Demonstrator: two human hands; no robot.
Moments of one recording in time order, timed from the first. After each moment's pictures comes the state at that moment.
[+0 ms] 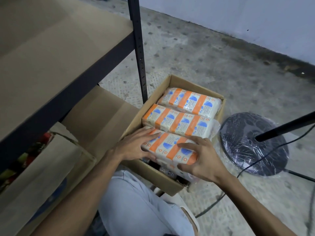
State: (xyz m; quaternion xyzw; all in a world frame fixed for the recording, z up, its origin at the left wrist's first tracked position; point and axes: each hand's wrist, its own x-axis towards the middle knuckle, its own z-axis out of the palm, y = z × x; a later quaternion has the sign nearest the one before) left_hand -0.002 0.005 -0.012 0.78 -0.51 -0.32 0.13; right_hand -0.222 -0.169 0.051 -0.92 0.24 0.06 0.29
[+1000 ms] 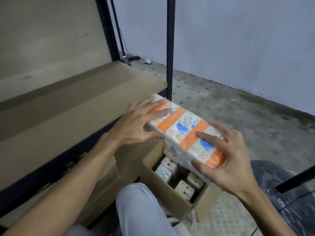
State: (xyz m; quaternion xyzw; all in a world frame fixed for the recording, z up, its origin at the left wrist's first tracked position) left_hand -0.025 0.054 0.234 0.81 -0.56 0.09 0.15; right_hand -0.253 -0.136 0.222 -0.92 0.09 -0.28 0.26
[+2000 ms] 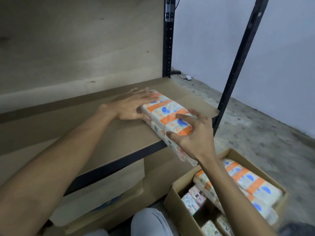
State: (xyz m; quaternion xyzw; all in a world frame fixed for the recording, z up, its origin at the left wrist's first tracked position) left_hand 0.128 0.181 0.289 0.90 -0.43 0.04 0.04; right_hand -0.043 -0.039 0.255 -0.91 0.03 -0.26 0.32
